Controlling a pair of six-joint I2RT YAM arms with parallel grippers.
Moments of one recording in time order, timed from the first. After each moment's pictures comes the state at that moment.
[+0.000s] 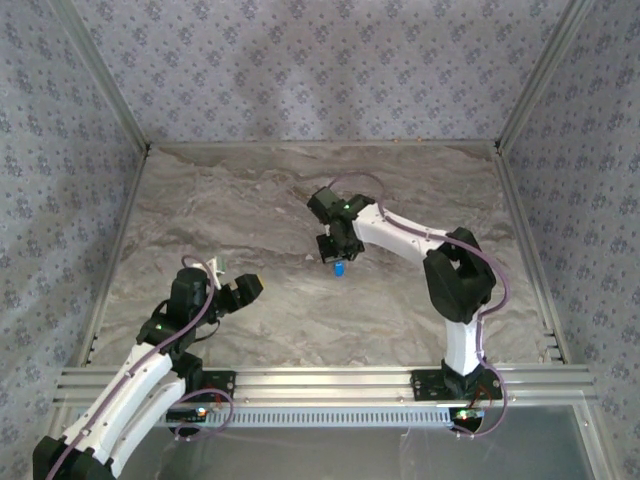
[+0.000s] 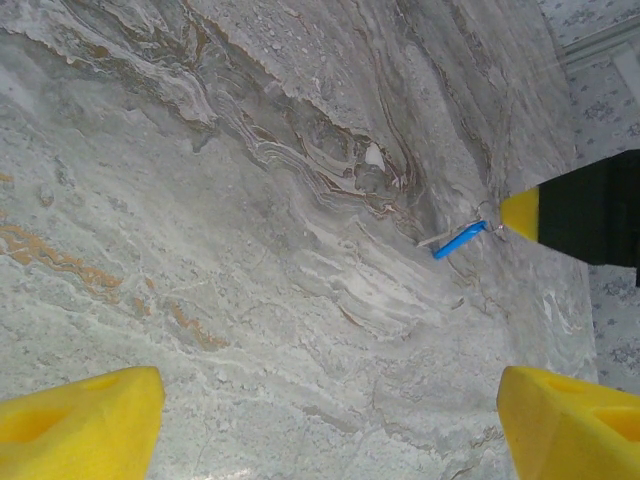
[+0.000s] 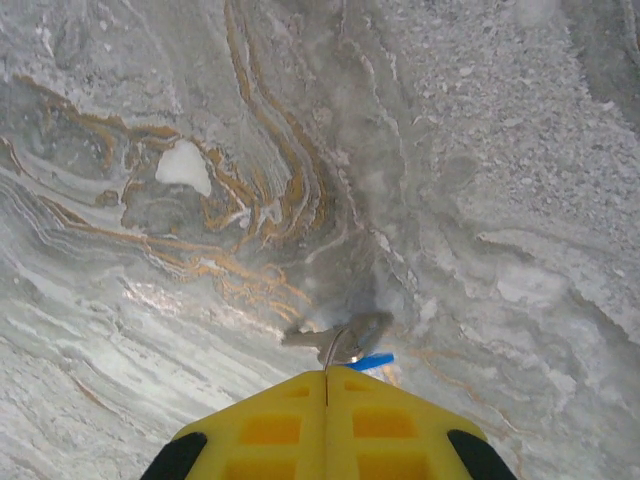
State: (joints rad) left arm -0.39 0.55 0.28 -0.34 0.30 -0.84; right arm 0.72 1.91 1.48 -0.88 0.00 0.43
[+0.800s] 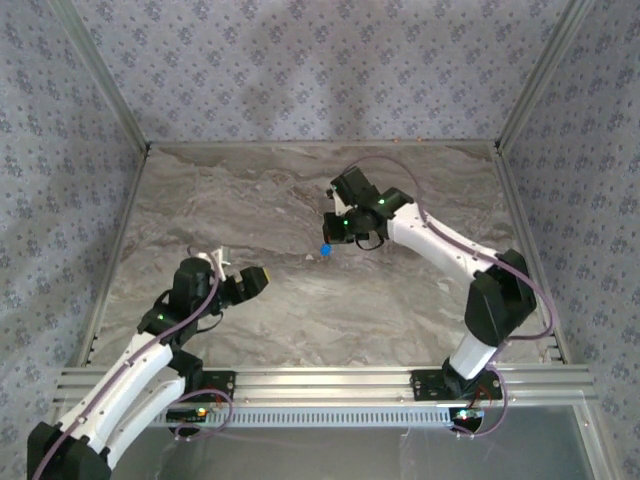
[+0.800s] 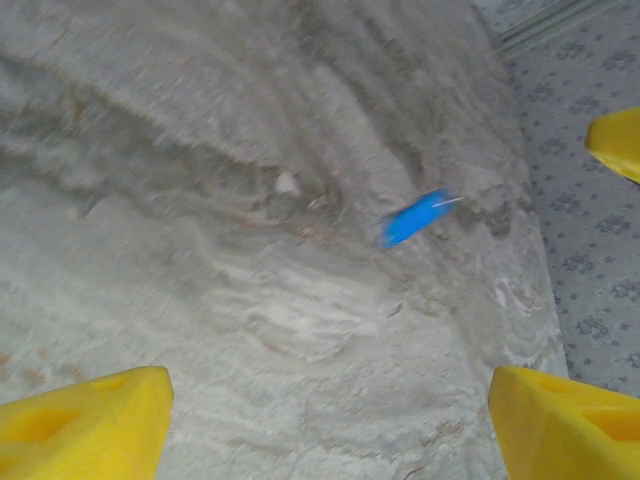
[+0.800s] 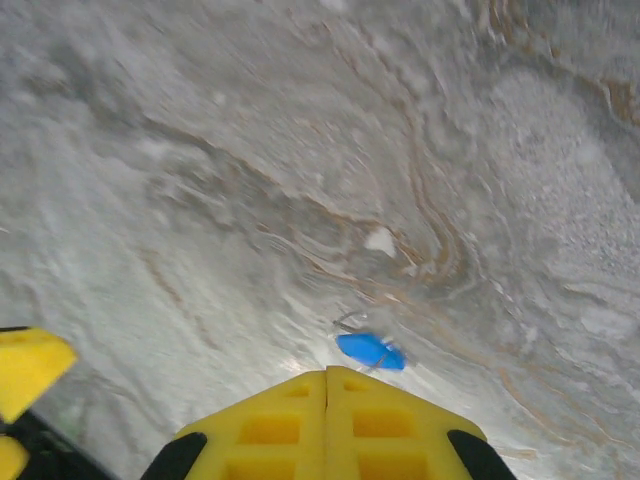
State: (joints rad) left arm -0.45 0.67 0.44 -0.29 0.31 -0.78; right arm 0.68 1.62 1.48 -0.76 -0.19 0.53
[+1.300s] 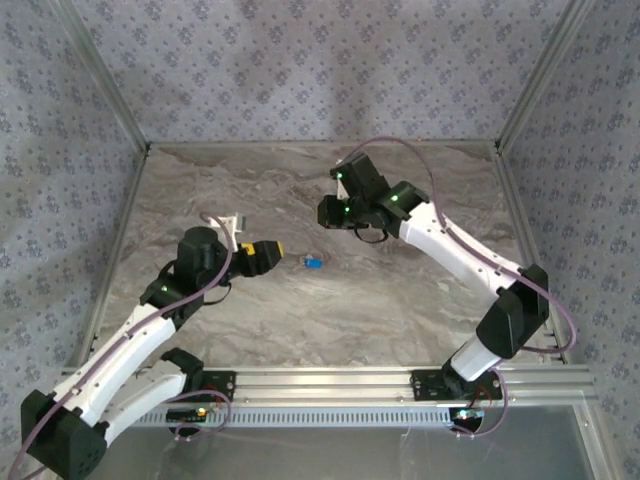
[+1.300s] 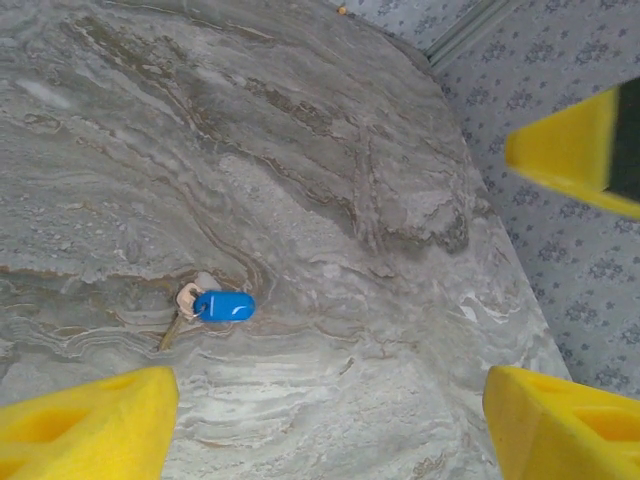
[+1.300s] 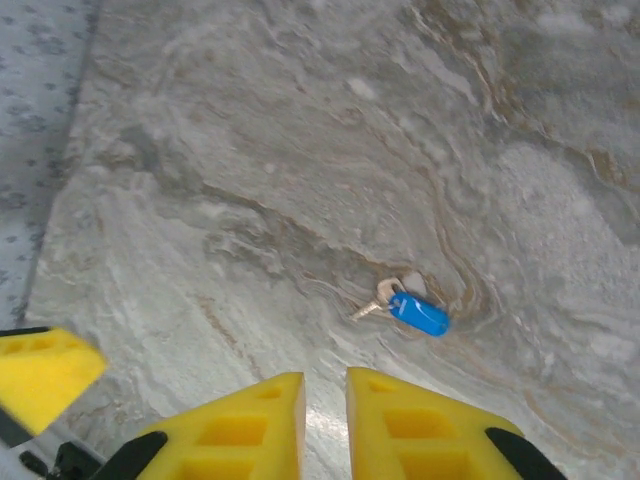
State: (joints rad) left arm -0.51 0.82 0.63 -0.24 0.27 -0.64; right arm 0.71 1.59 1.51 -0.76 -0.11 0.59
